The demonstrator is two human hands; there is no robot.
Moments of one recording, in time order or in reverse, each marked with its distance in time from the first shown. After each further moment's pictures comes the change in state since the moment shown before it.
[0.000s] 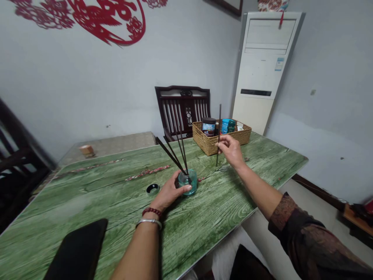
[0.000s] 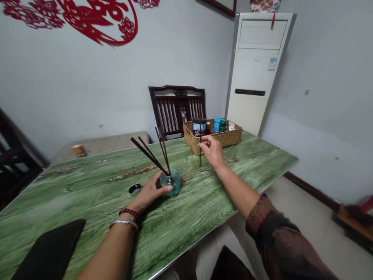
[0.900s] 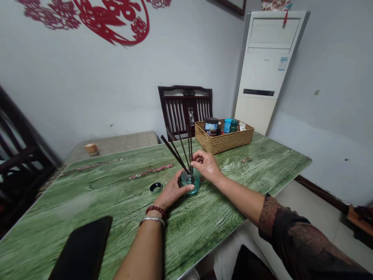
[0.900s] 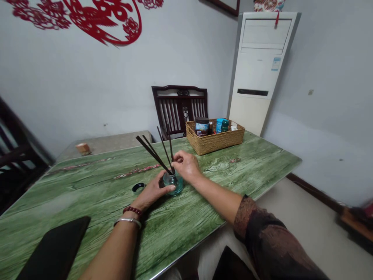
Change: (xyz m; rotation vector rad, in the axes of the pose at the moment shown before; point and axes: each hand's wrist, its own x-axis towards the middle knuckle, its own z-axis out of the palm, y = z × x) left_hand 0.002 -0.005 0.000 -0.039 -0.028 0.023; right_hand -0.042 -0.015 0.089 -0.025 -0.260 0.061
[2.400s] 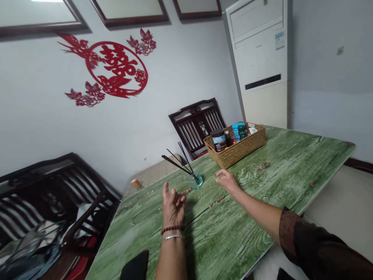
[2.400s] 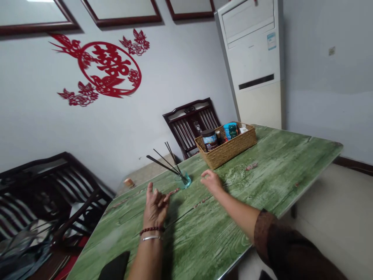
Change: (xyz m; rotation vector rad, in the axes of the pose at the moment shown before) left_hand 0.020 0.011 -0.042 -0.853 0.639 0.000; right_hand 0.012 0.083 -0.003 0.499 0.115 0.445
